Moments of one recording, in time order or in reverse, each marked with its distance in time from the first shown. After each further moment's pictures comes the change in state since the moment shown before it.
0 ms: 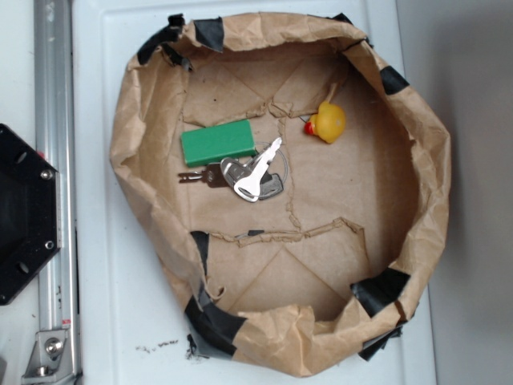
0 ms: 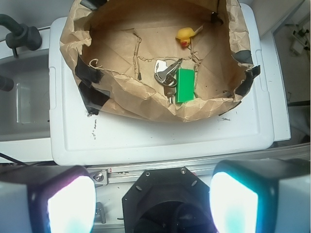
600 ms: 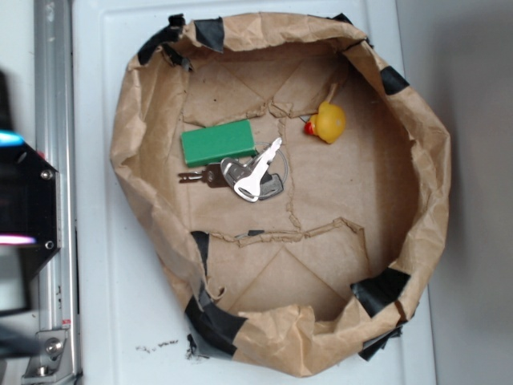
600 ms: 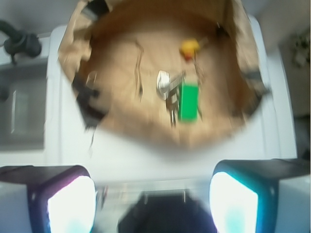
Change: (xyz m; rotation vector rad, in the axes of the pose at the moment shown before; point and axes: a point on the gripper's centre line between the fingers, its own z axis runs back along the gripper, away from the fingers) arm 0.042 0.001 -0.039 0.015 -0.038 -0.046
